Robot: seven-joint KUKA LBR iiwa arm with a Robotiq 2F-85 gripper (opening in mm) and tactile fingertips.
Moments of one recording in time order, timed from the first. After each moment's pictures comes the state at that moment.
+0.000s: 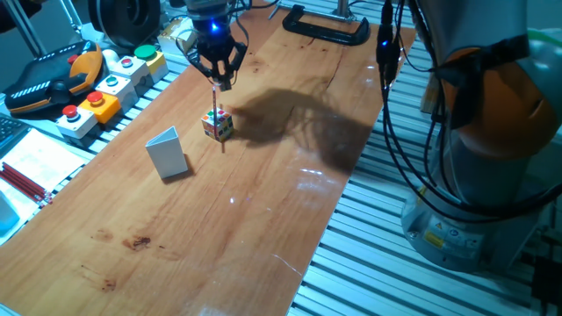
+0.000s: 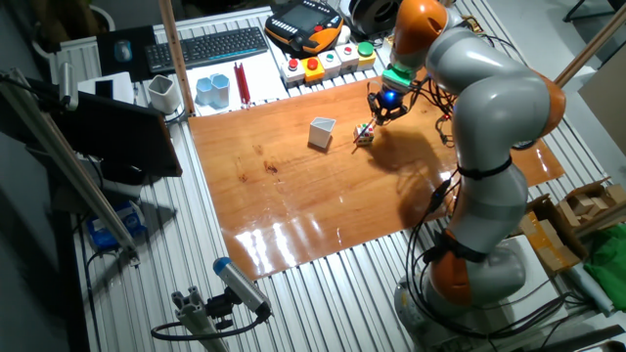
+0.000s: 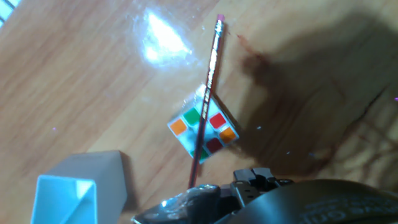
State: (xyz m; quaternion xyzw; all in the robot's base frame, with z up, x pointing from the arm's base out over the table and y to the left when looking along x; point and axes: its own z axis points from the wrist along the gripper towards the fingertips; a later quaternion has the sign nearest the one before) arm 0.572 -0.043 0.161 -0.38 -0.92 -0.03 0.08
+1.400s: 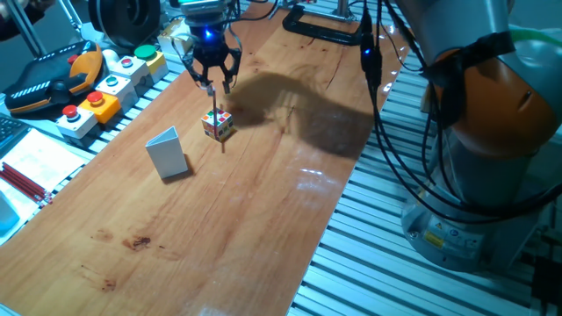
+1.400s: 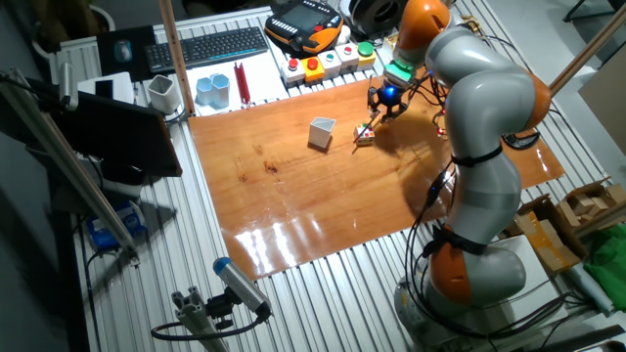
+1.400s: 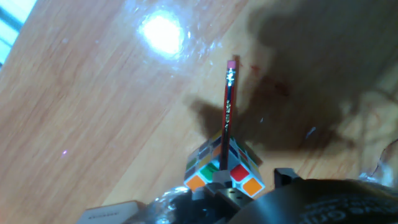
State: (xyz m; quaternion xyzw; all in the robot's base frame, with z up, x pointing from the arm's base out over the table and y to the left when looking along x) arm 0.607 -0.065 0.120 -0.43 -0.89 -0.06 0.13
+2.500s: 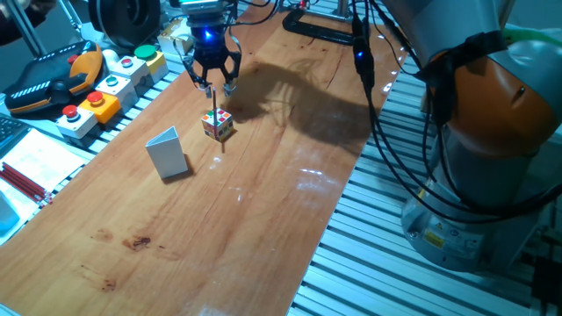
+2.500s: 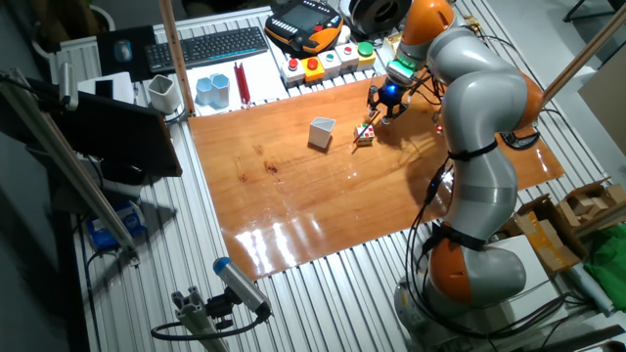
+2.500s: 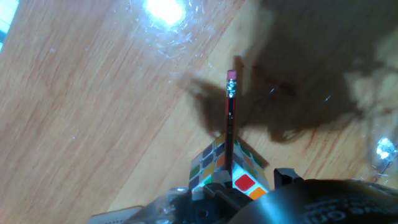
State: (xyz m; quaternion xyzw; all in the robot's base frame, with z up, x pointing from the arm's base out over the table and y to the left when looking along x) arm 0.613 -0.069 0.107 -0.45 -0.88 -0.09 0.16
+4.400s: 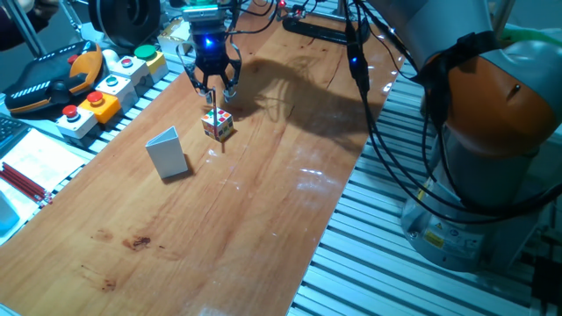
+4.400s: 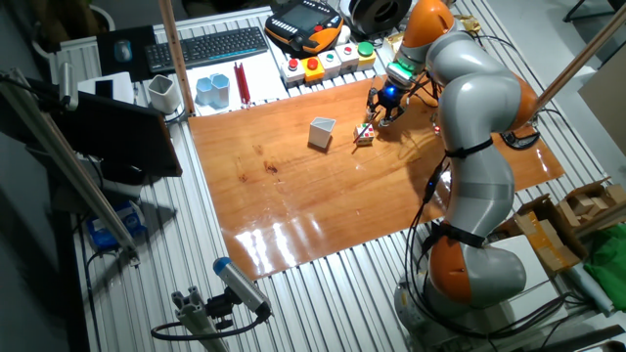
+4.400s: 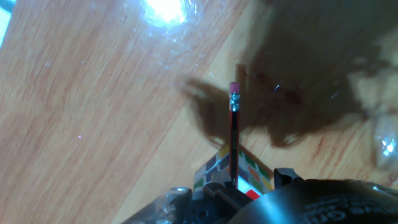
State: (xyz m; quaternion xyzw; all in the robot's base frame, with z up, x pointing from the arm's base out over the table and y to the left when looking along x) arm 0.621 -0.076 0.078 -0.47 -0.86 -0.10 0.18
